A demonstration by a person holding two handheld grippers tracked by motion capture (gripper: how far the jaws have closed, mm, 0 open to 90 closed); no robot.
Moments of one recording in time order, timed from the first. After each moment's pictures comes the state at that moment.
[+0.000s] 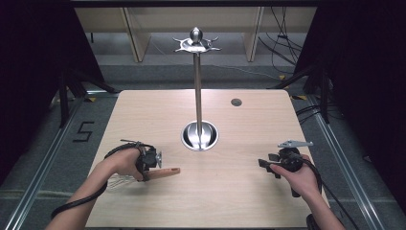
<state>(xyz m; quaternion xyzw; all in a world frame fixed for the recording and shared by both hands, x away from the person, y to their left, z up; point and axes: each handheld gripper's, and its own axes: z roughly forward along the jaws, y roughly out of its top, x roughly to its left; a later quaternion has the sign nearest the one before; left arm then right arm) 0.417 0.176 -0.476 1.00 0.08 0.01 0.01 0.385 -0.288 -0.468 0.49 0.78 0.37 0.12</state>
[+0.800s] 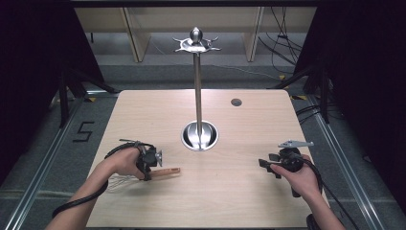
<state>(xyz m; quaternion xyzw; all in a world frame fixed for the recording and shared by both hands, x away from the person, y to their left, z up) 0.416 0.178 -0.469 0.99 0.10 0.00 0.04 0.383 -0.289 -0.467 0.49 0.78 0.37 0.12</state>
